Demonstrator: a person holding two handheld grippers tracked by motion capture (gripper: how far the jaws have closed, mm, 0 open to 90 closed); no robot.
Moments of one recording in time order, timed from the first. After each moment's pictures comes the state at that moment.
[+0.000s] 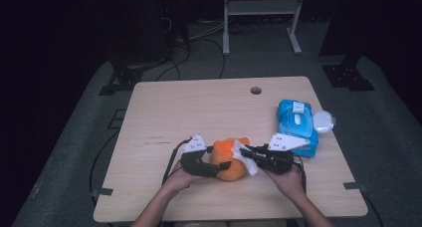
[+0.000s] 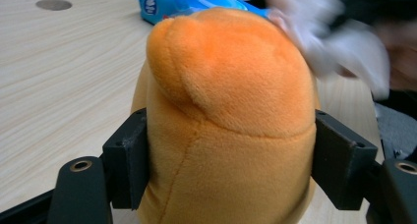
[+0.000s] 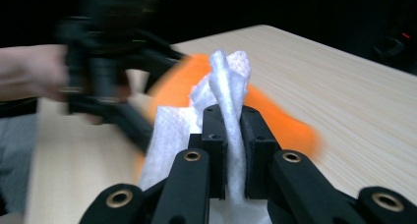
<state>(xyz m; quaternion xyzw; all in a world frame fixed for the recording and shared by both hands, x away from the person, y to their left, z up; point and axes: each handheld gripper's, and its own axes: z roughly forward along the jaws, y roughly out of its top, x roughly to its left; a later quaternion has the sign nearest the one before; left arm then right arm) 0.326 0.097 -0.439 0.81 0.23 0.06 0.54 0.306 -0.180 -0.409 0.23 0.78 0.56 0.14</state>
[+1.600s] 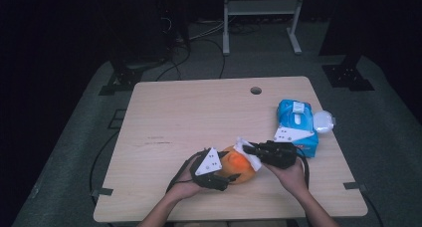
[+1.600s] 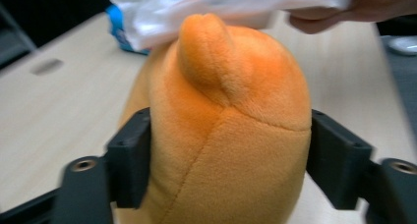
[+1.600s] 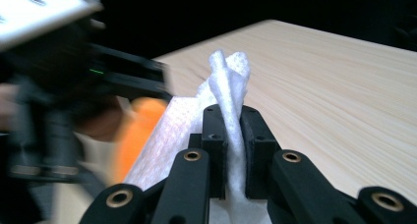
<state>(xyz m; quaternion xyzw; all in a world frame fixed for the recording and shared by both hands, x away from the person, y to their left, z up) 0.294 0.069 -0.435 0.84 0.11 0.15 0.51 0.319 -0.191 -0.405 0.26 0.77 0.57 0.08</state>
